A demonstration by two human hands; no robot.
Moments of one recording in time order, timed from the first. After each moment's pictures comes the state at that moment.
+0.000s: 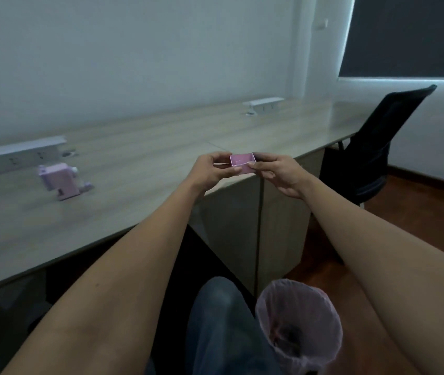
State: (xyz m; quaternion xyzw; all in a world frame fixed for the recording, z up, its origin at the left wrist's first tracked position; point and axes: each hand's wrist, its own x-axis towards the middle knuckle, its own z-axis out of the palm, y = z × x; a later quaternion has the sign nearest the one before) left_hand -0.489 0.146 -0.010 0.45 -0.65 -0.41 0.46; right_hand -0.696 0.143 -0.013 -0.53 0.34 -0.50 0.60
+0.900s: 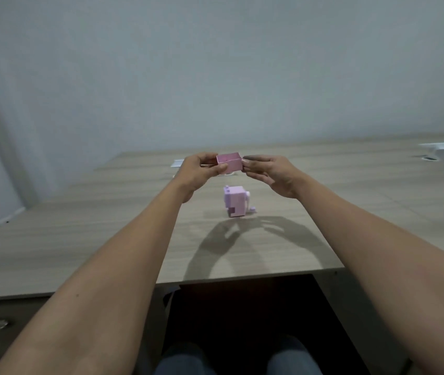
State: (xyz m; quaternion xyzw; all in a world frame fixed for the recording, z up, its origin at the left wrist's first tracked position) left_hand -0.129 0.258 0.092 0.61 -0.51 -0.20 0.57; right_hand -0.310 0.130 0.090 -0.65 0.18 -0.33 0.66
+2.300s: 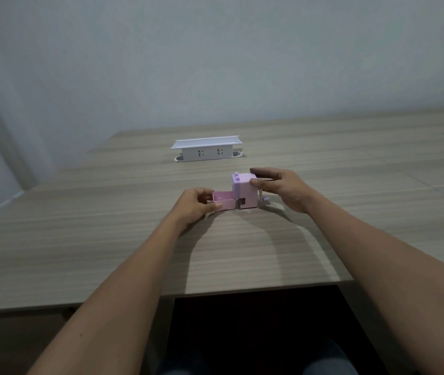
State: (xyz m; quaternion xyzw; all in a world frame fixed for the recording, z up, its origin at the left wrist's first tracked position) left_hand -0.062 0.232 -0.028 0.68 -0.44 -0.27 0.51; right_hand -0.267 0.066 -0.006 -0.71 0.22 -0.30 0.59
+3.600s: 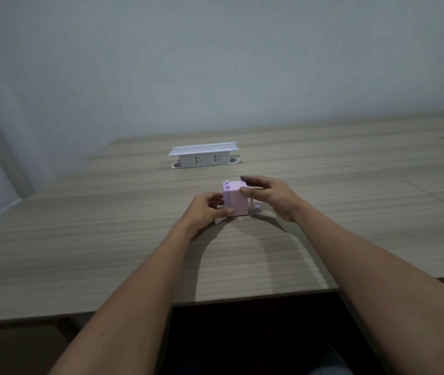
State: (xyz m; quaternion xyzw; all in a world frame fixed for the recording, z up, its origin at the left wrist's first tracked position) left_hand -0.089 0.215 -0.023 0.66 -0.46 -0.30 0.52; right_hand -0.253 0.069 -0.017 -0.70 0.21 -0.31 0.61
